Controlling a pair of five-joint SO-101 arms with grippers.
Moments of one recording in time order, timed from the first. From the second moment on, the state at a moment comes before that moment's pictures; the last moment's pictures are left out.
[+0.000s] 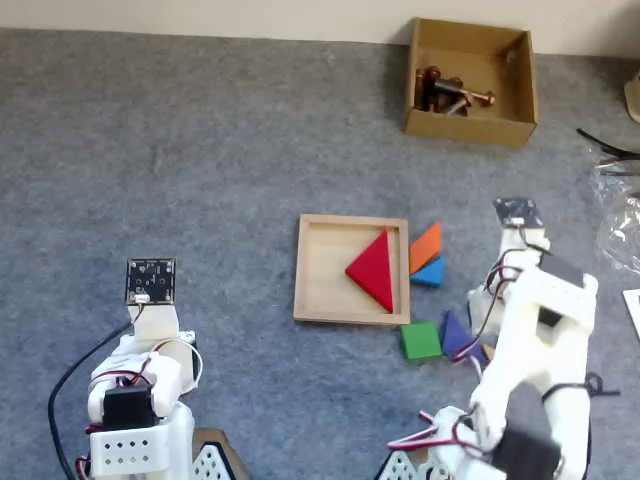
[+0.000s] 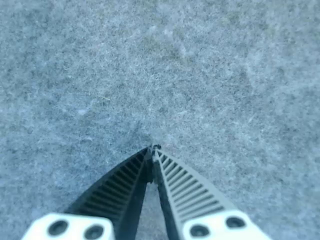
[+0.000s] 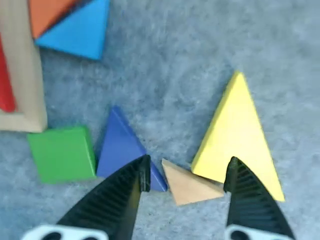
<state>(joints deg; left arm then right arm) -10.8 -103.1 96.0 75.4 2.1 19.1 -19.8 45.4 65.2 31.0</state>
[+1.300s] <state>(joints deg) -10.8 -103.1 96.0 75.4 2.1 32.0 -11.8 44.9 56.8 57.4</state>
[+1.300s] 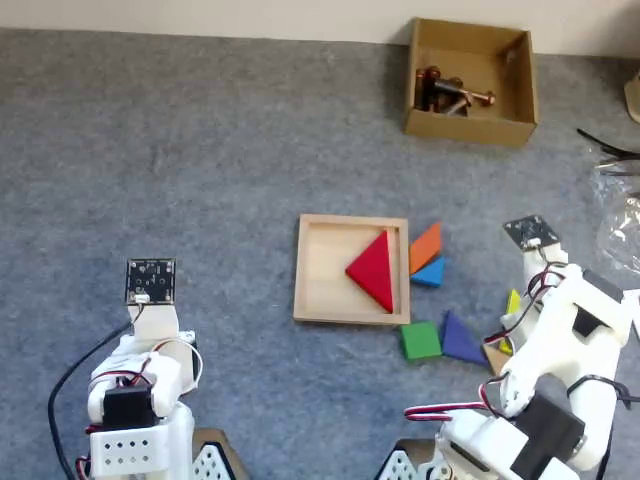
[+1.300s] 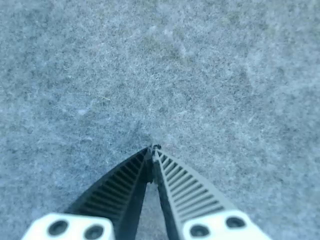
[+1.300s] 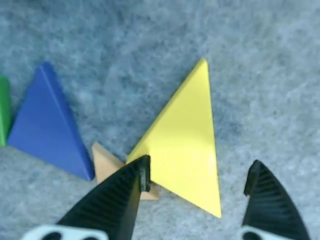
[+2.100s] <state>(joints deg) -10.8 -103.1 96.0 75.4 2.1 28.7 -12.1 52.6 53.8 57.3</state>
